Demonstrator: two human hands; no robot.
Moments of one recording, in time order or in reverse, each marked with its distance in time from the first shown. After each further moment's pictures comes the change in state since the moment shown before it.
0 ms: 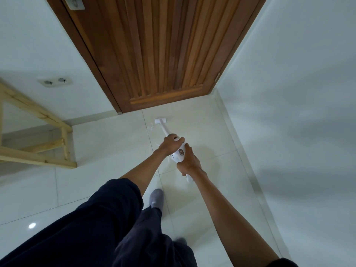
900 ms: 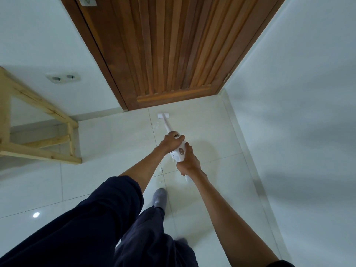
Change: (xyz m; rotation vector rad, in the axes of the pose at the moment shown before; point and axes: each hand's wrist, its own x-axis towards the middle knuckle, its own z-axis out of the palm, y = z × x) left_hand 0.013 -0.002 -0.040 0.004 -0.020 -0.058; right_hand 0.020 -0.031 0.016 0.017 -0.008 -0.040
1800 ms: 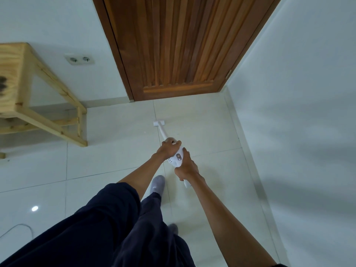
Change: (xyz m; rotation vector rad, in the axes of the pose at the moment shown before) left_hand -0.105 -0.094 0.086 -0.045 0.091 -0.018; right_hand -0.114 0.088 0.060 -0.123 -0.022 -0.065
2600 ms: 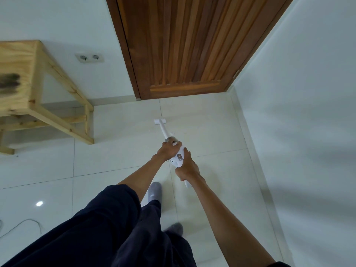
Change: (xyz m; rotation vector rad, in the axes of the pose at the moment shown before) left_hand -0.013 -0.026 -0.030 -0.022 -0.018 -0.038; right_hand -0.004 -0.024 0.025 0.014 -0.046 -0.017
